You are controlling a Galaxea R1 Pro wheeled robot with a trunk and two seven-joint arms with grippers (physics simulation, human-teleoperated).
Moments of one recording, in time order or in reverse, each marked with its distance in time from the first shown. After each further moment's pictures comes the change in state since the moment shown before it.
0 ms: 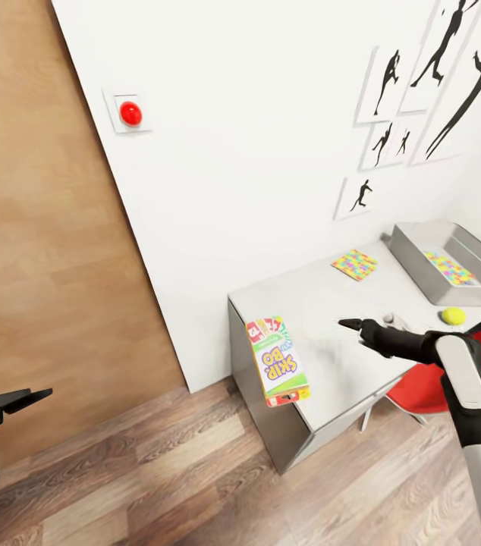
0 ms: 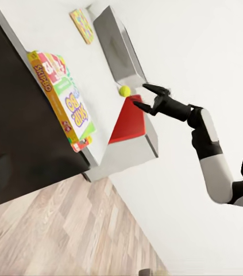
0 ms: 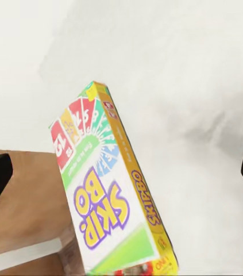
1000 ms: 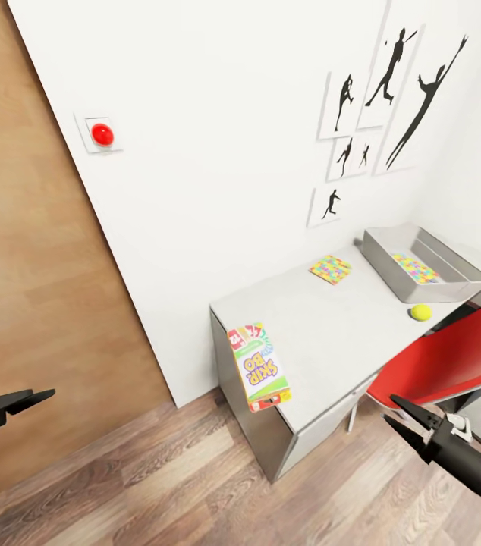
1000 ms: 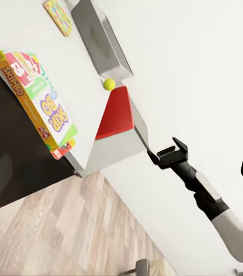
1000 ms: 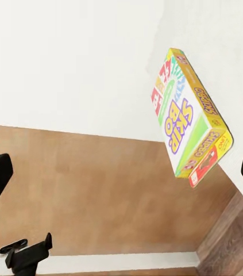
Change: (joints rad) left arm 0.000 -0.011 -0.003 0.000 0.001 0.000 0.000; right arm 0.663 -0.040 -0.233 -0.185 -0.222 -0.116 0.698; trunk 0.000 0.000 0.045
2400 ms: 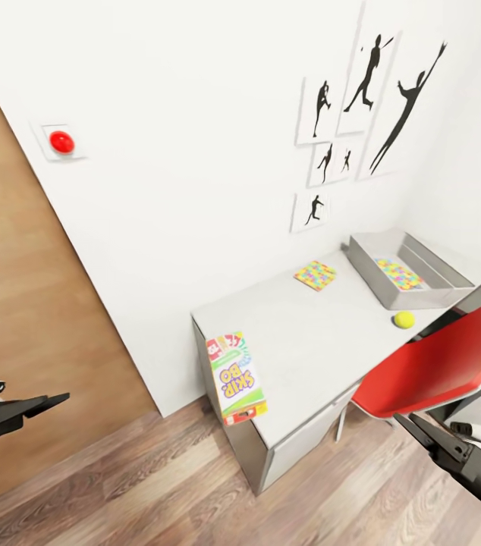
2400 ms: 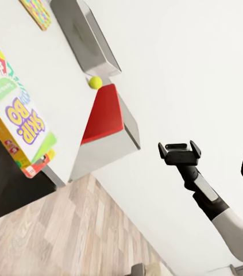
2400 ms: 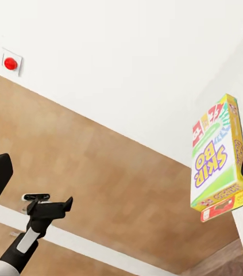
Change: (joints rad) left arm -0.001 -0.047 -0.035 -0.002 -0.003 -0.041 0.000; right arm 0.065 0.003 -0.045 -0.036 0.305 -0.176 0.508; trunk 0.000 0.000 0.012
